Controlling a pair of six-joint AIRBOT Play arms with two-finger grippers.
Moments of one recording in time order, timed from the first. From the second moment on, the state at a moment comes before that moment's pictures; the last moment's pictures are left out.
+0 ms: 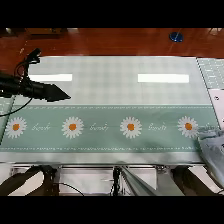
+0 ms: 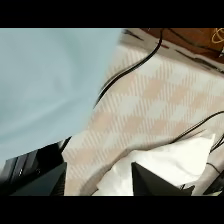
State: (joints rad) left arm 0.13 -1.13 1.05 0.70 -1.47 -1.07; right arm -1.38 -0.98 0.85 -2.13 1.53 1.45
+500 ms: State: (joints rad) left arm 0.16 -1.13 1.05 0.70 -1.19 -1.07; right arm -0.94 -1.12 1.23 -1.45 0.80 1.39
